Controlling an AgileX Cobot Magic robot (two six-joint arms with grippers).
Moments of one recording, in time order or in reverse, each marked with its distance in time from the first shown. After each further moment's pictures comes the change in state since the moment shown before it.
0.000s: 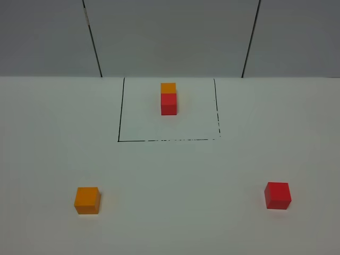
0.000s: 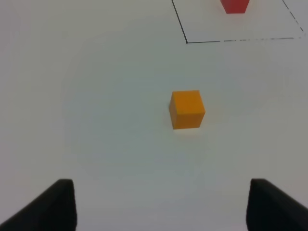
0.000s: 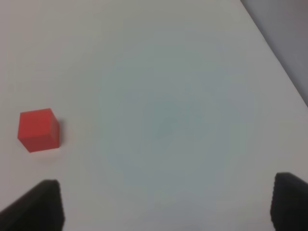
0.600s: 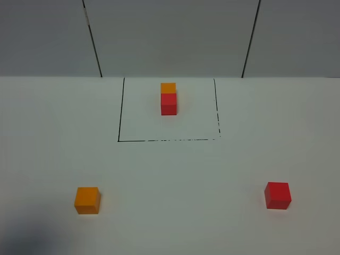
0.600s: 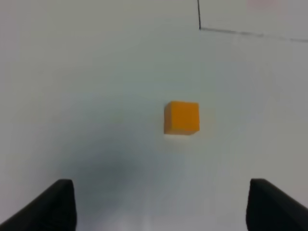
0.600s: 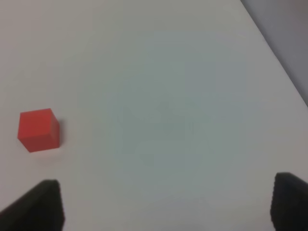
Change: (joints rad) left arm 0.000 0.778 -0.417 0.002 0.018 -0.163; right arm 0.000 0.000 0.000 0.000 0.000 0.000
